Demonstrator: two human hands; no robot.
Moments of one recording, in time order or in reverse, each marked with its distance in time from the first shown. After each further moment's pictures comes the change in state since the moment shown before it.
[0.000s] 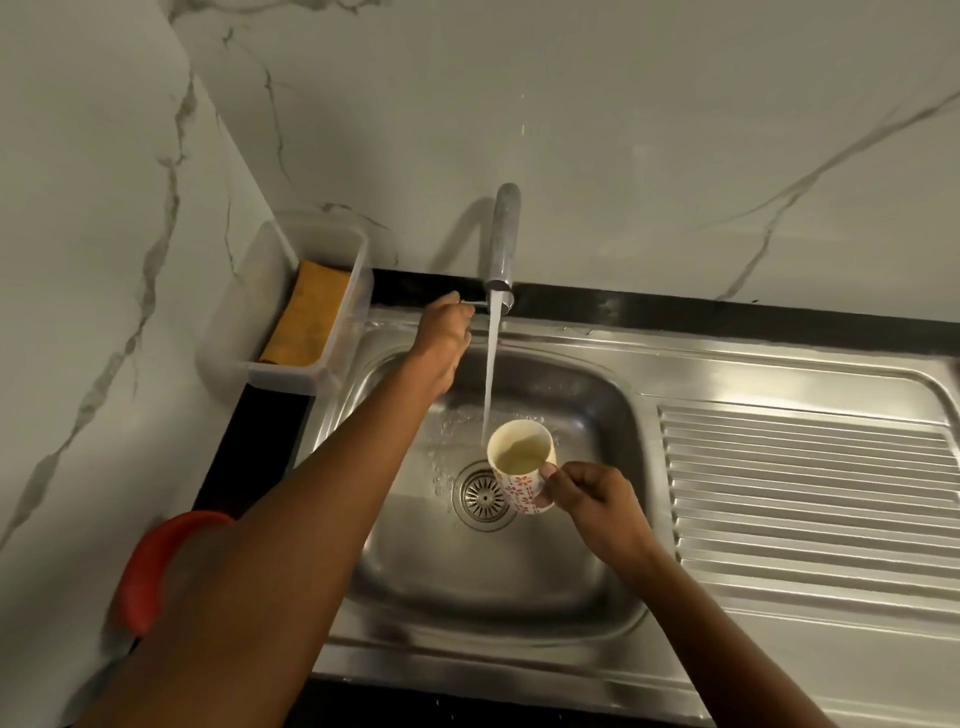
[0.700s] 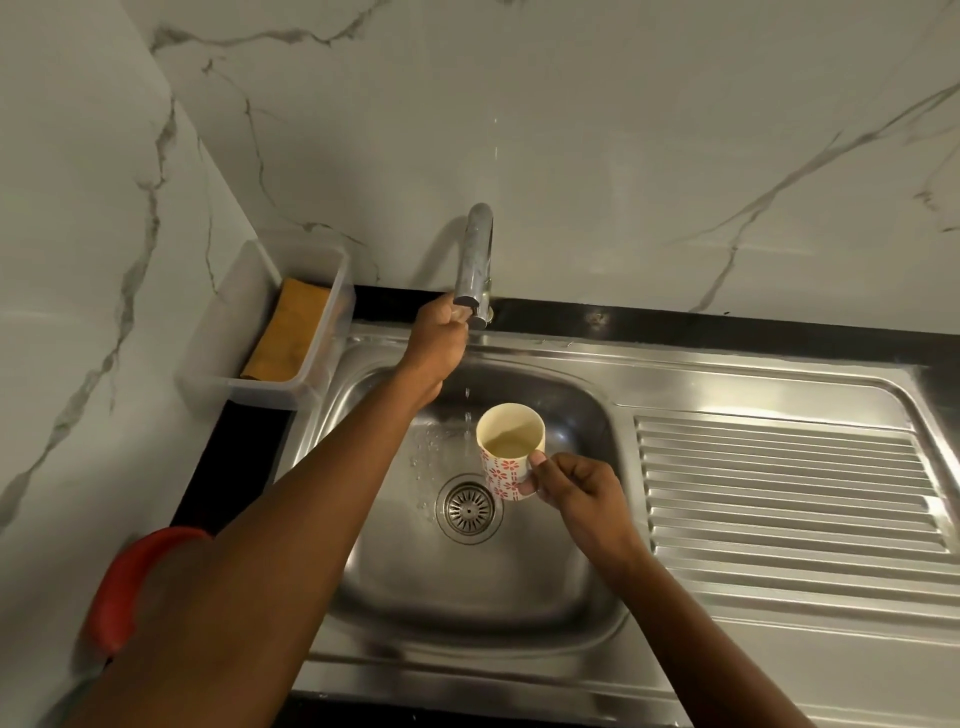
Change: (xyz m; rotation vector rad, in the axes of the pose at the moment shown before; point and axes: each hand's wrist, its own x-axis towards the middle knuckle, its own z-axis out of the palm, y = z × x) left_hand -0.022 0.017 0.023 0.321 -0.038 0.279; right_hand 0.006 -0.008 -0.009 0.186 0.059 -0.066
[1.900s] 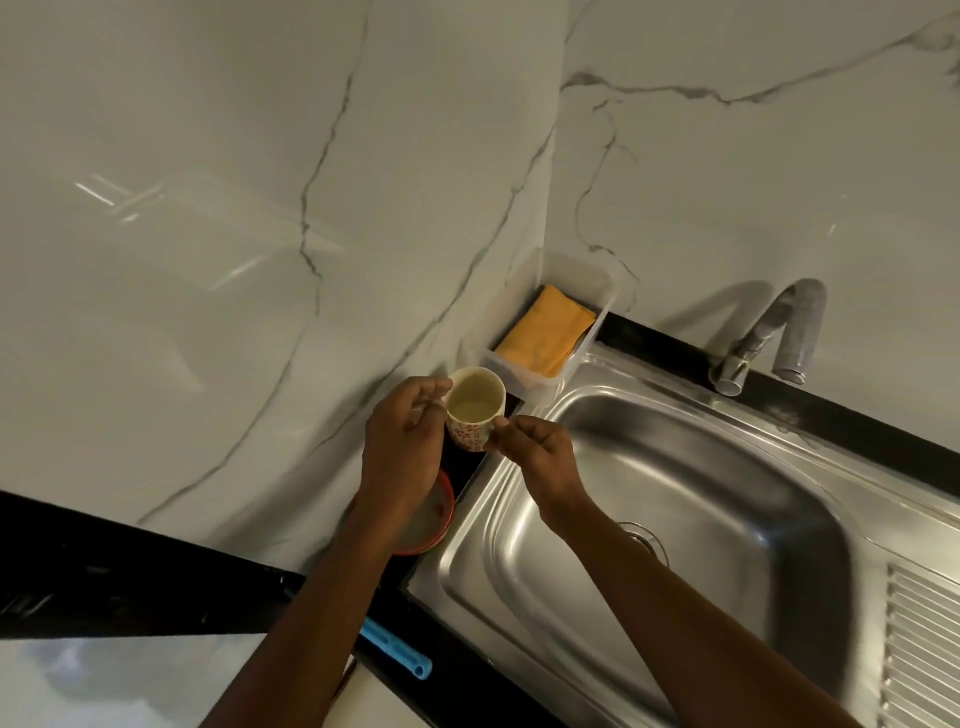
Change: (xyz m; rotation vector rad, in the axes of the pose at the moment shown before) left_hand -0.233 -0.032 -0.222 0.107 0.755 0.025; right_hand 0.039 -0.073 0.263 0.230 -0.507 -0.084
